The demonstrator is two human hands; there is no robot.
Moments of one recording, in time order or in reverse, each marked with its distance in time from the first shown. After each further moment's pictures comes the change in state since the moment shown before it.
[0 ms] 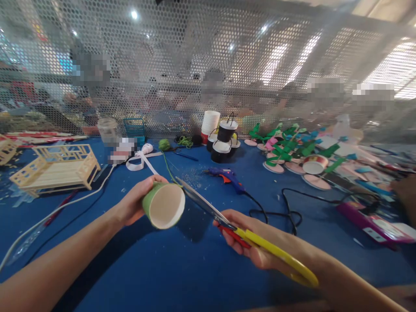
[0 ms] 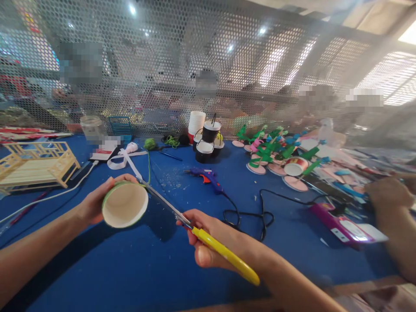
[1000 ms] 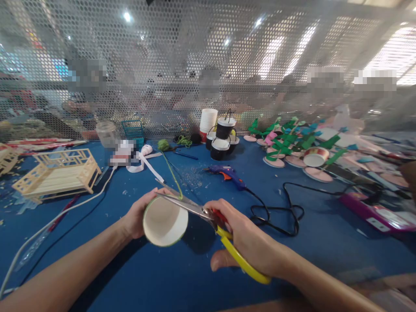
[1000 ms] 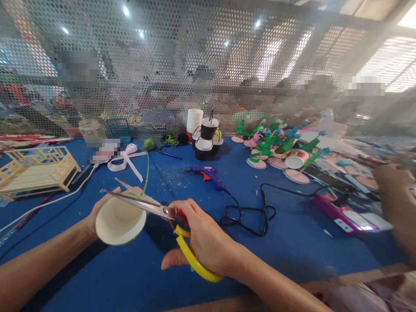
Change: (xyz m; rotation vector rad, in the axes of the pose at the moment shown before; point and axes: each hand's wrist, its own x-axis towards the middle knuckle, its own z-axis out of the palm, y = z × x) left_hand -0.006 -0.015 0.012 -0.231 -0.068 -0.129; right_hand 0.011 -0.041 0.038 -0.565 0.345 -0.287
